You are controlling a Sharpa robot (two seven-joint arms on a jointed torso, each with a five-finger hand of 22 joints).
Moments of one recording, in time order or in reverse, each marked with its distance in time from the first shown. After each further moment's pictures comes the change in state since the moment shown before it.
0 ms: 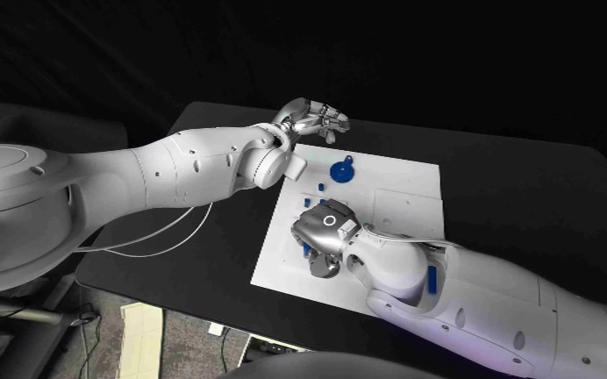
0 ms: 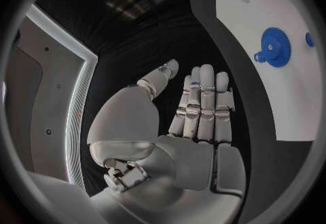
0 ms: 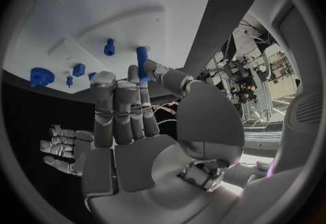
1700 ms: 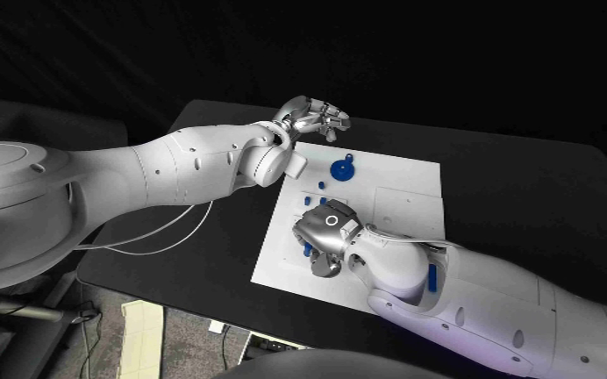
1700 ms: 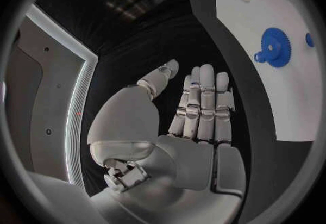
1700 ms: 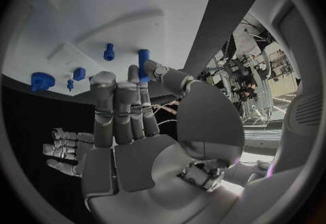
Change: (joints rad) left arm 0.000 0.000 0.000 0.000 0.000 0.001 0.000; left_hand 0.000 0.000 0.000 0.000 0.000 0.000 0.000 0.004 0.000 0.000 0.000 0.000 -0.001 0.000 0.000 -0.004 0.004 -0.007 0.000 0.000 0.000 0.003; right arm -0.006 0.000 -0.008 -0.013 0.011 -0.018 0.003; right_hand -0.001 -0.001 0.006 0.000 -0.001 0.001 -0.004 -0.001 0.002 0.000 0.000 -0.001 0.003 0.002 -0.002 0.000 0.000 0.000 0.000 -0.004 0.000 0.000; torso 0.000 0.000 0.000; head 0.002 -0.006
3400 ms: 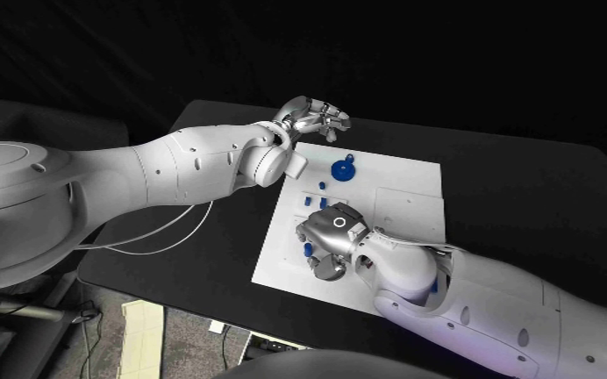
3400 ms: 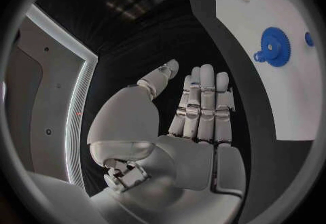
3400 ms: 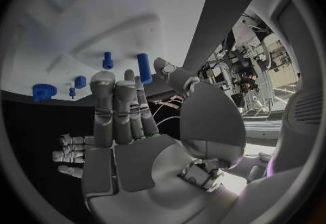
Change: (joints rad) left arm 0.000 -0.002 0.000 0.000 0.000 0.001 -0.001; left_hand 0.000 0.000 0.000 0.000 0.000 0.000 0.000 0.000 -0.001 -0.002 0.002 0.000 -0.001 0.000 0.000 0.000 0.002 0.001 0.000 0.000 -0.004 0.002; right arm 0.001 -0.019 -0.022 -0.011 0.080 -0.082 0.017; right_hand -0.076 -0.080 -0.142 0.018 0.013 -0.134 0.067 -0.082 -0.045 -0.137 0.068 -0.104 -0.050 -0.016 0.052 -0.005 -0.012 -0.001 -0.011 0.011 -0.024 0.000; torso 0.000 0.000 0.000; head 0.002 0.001
